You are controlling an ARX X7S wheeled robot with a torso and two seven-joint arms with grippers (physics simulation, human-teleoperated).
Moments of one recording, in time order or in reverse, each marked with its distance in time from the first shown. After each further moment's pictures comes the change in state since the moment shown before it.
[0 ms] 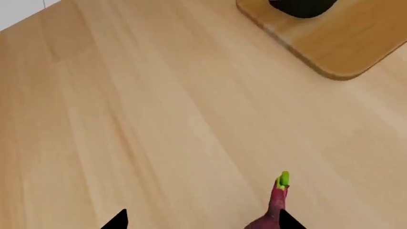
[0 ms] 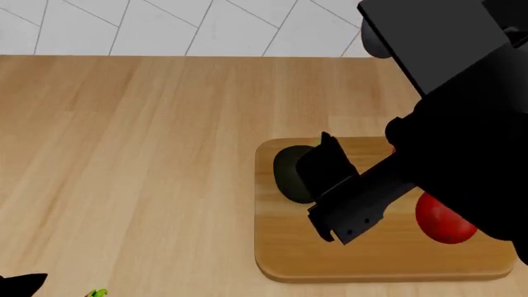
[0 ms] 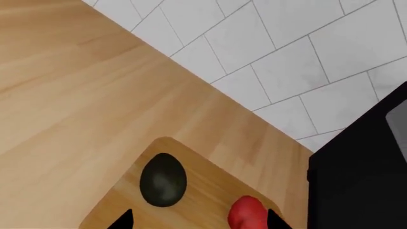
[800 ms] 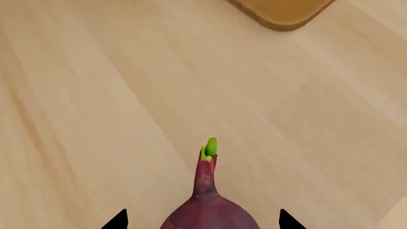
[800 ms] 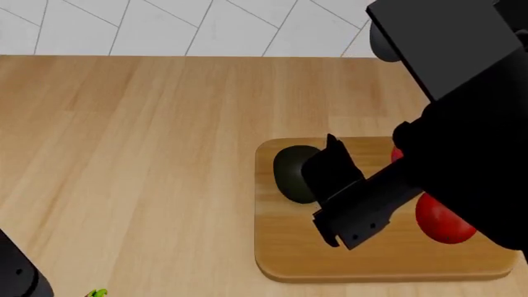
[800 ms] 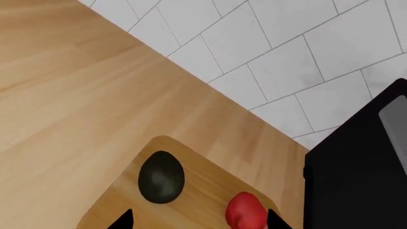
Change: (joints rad) left arm 0.196 0.016 0.019 0.167 0.070 0.134 0.037; right arm 0.005 0.020 0.011 -0.020 0.030 0.005 0.030
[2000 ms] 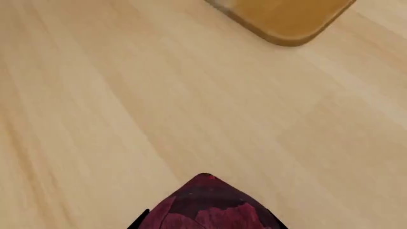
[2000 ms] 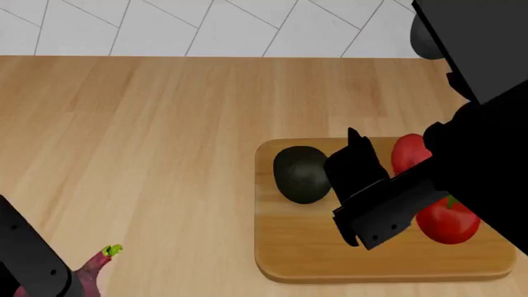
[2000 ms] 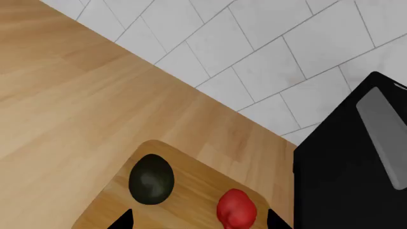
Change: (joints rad) left arm 0.118 0.051 -0.013 -0.005 0.202 0.074 0.059; right arm -0.009 0.071 0.034 -0.039 0.030 -0.026 0.036
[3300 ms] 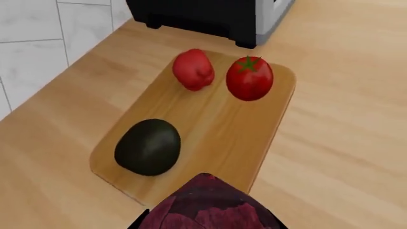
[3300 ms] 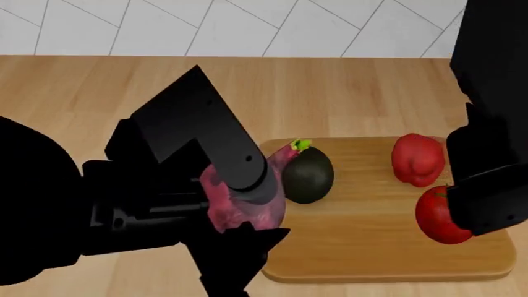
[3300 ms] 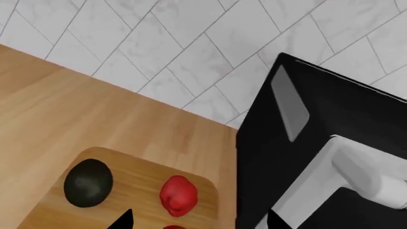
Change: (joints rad) left arm -0.094 0.571 -0.089 -0.410 0.242 0.045 0.285; right arm 0.035 0.207 0.068 -0.014 0.021 0.032 0.051
